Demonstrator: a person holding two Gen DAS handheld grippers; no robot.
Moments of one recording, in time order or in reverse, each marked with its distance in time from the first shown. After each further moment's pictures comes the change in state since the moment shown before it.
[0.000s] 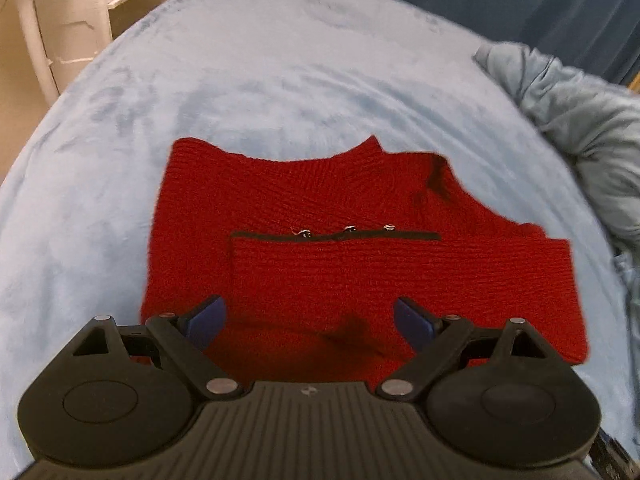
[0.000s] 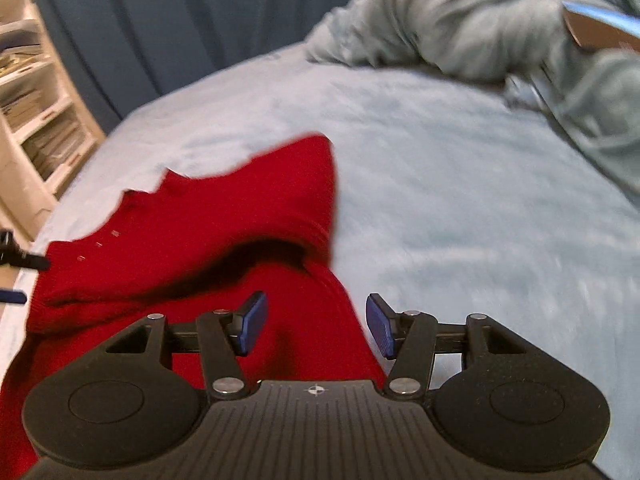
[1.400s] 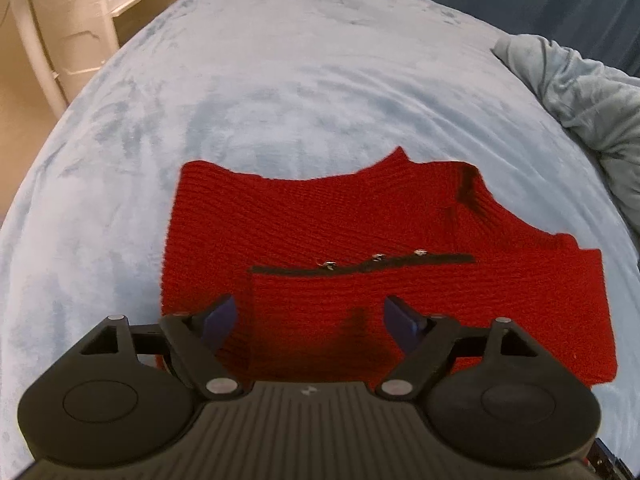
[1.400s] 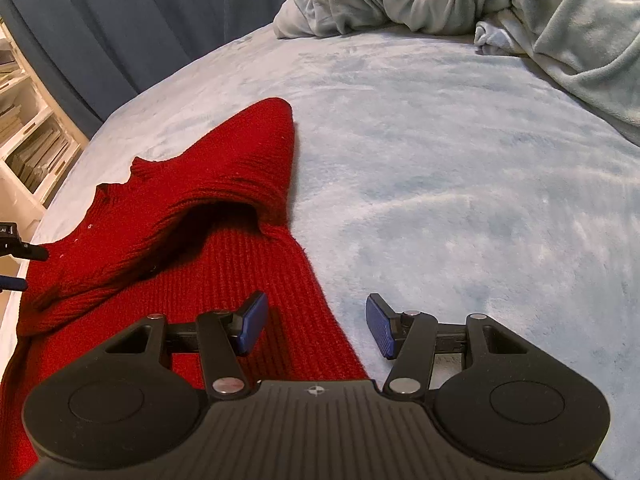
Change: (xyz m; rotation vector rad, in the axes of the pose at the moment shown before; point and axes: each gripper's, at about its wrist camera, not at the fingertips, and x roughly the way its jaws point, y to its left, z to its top) left arm 0.017 0.010 0.019 0.006 0.010 0.054; right arm 0.009 -0.026 -0.016 0.087 0.047 0.009
